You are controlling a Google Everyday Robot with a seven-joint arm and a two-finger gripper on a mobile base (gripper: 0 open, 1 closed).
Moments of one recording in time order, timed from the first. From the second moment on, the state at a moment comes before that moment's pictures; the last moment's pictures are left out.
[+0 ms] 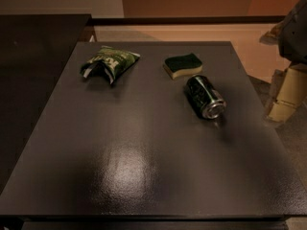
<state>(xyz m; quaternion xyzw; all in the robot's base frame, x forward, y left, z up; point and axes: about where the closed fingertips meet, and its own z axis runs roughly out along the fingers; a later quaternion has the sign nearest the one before) 0.438 -0.217 0.976 -0.60 0.78 -0.03 0.16</state>
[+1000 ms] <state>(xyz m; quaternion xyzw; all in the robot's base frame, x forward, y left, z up) 0.459 -0.197 0.971 -0.58 0.80 -0.02 0.15</state>
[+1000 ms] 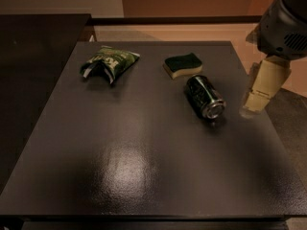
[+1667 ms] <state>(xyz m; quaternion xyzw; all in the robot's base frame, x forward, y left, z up) 0.520 -0.165 0.943 -0.46 0.87 0.00 0.15</state>
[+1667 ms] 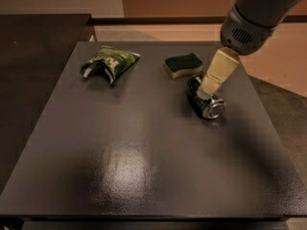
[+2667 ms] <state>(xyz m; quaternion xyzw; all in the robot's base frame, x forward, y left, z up) 0.544 -0.147 0.889 -0.24 0.97 0.01 0.09</state>
